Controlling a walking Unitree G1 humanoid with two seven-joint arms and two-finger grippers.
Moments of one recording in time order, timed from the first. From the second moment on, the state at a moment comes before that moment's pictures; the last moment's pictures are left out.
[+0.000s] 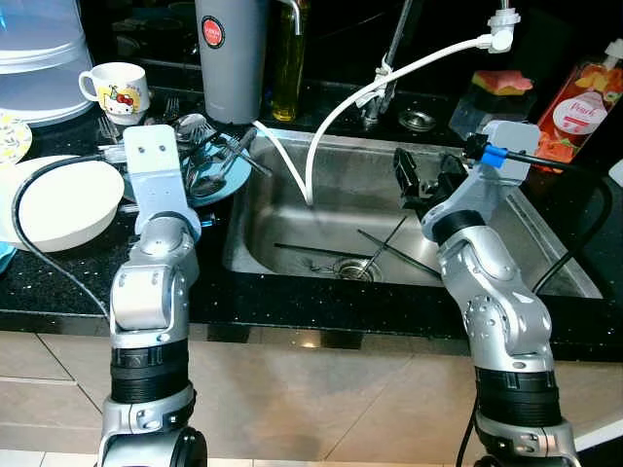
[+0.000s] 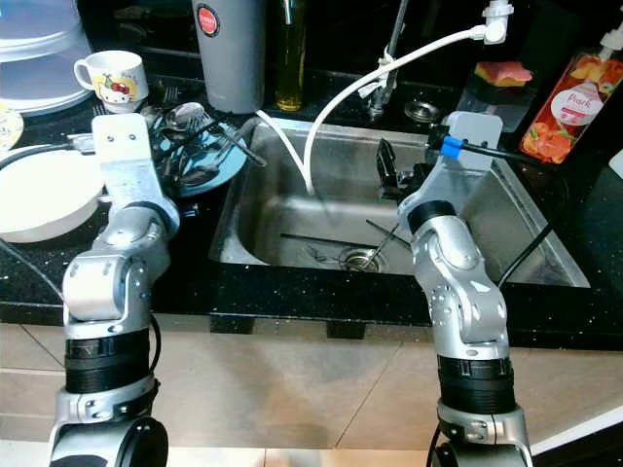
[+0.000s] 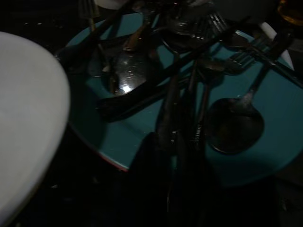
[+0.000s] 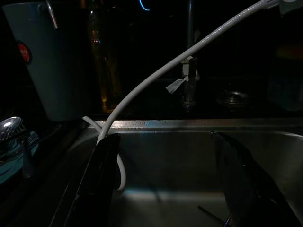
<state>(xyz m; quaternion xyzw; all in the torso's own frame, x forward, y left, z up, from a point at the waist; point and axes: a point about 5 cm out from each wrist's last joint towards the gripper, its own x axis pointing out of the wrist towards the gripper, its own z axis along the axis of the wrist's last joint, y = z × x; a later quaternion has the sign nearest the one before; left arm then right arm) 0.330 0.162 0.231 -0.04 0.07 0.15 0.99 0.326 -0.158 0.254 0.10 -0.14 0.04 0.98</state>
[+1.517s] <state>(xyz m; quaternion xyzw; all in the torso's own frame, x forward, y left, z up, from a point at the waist) 0.314 0.143 0.237 0.04 -0.02 0.10 0.99 0.326 -0.160 0.253 0.10 -0.14 0.04 0.98</state>
